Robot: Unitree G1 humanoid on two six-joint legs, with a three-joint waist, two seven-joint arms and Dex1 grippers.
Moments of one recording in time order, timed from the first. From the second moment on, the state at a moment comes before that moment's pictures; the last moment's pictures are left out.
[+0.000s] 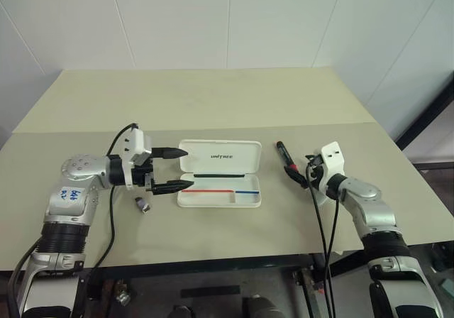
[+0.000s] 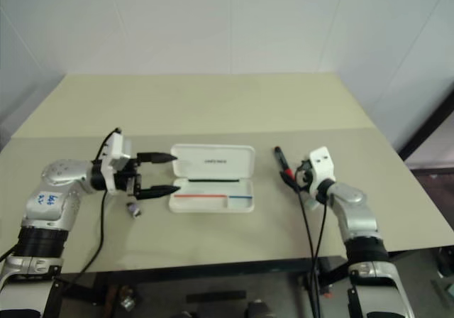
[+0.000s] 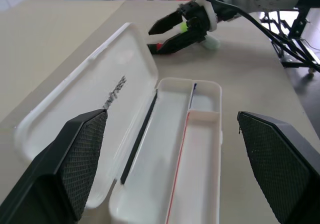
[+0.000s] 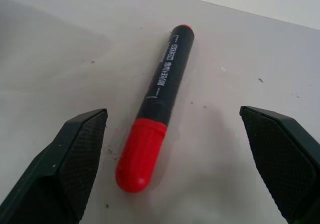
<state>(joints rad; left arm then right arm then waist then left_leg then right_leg) -0.61 0.69 0.11 0.26 -0.38 0.21 -1.26 -0.62 -0.44 -0.08 0.52 0.18 0.20 0.60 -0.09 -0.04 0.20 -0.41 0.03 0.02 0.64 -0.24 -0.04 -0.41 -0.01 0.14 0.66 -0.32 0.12</state>
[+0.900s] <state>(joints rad) -0.65 0.68 0.12 0.33 -0.40 0.13 -1.29 -0.64 -0.38 -0.08 0.52 0.16 0.24 0.52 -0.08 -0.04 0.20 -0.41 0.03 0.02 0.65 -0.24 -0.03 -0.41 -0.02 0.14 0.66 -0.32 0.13</state>
